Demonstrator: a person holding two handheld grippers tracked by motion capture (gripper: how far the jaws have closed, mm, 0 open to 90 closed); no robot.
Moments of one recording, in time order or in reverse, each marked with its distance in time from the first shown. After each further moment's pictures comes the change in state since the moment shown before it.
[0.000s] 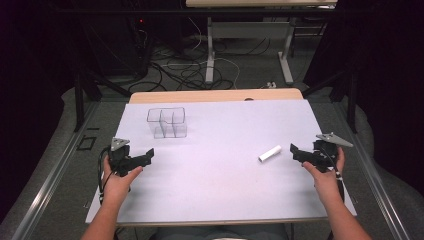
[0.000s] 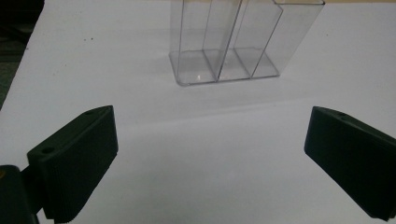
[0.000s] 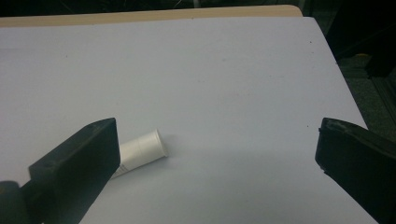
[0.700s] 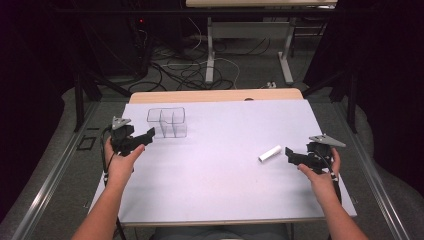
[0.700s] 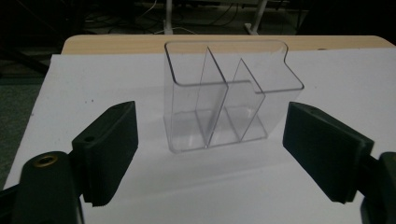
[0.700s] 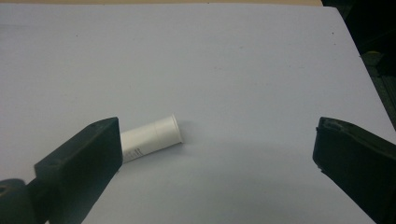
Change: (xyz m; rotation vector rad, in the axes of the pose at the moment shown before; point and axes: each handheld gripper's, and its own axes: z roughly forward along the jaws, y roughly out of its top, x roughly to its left) left arm -0.009 0.067 0.008 -0.055 0.021 -0.010; right arm 0.011 -0.004 0.004 0.032 0.028 -0.042
